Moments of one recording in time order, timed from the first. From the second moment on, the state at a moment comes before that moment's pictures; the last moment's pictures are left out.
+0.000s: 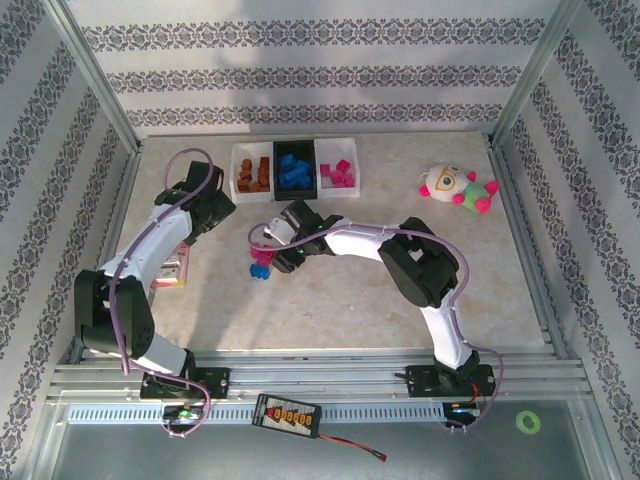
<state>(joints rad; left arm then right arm) -0.14 1.50 1.17 -0.77 -0.24 -0.91 0.78 2.12 1.42 -0.29 -0.26 -0.20</state>
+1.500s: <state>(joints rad) -0.37 1.44 0.88 -0.70 -0.15 -1.26 0.66 2.54 2.22 -0.13 -0.07 0.22</state>
